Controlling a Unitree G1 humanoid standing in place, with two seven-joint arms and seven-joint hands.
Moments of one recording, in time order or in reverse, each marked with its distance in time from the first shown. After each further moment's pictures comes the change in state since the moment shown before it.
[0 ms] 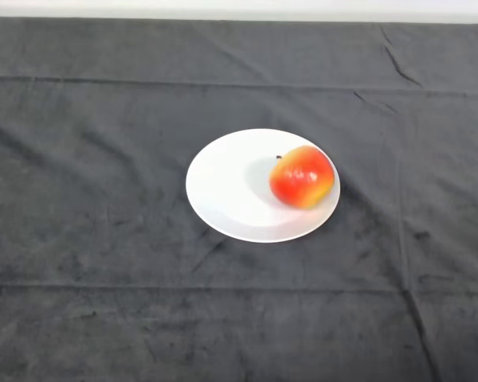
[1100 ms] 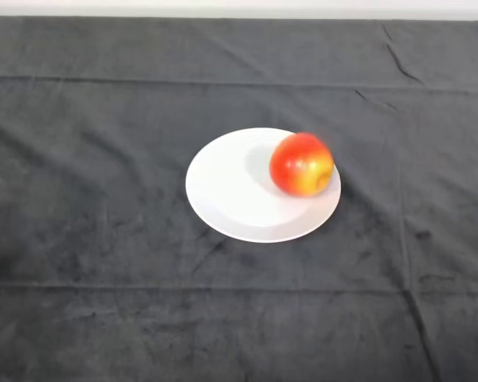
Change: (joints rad) left arm 0.058 -0.001 -0.172 -0.287 0.013 0.125 0.050; right arm 0.000 0.000 0.000 0.000 0.000 0.000 0.000
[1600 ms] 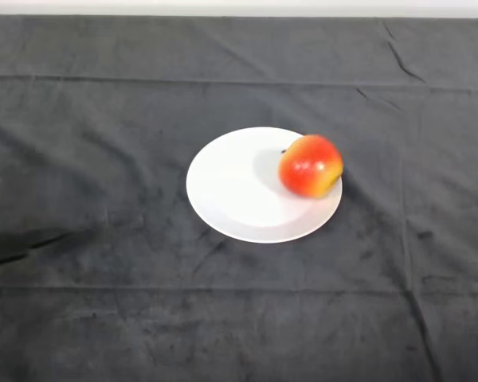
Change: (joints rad) left arm -0.040 -0.039 -0.199 -0.085 0.094 0.043 0.036; right arm 0.000 0.000 0.000 0.000 0.000 0.000 0.000
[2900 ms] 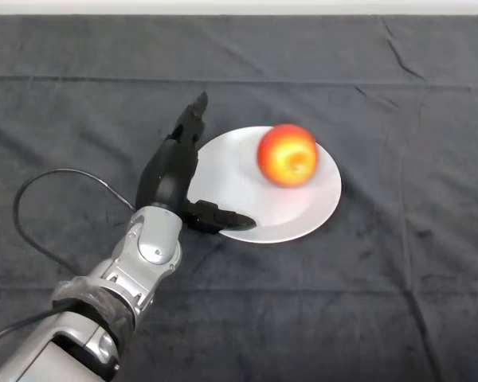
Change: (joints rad) left arm -0.601 -0.374 -0.545 0.418 0.237 0.216 -0.065; right arm 0.000 -0.001 -0.001 0.000 0.000 0.000 0.000
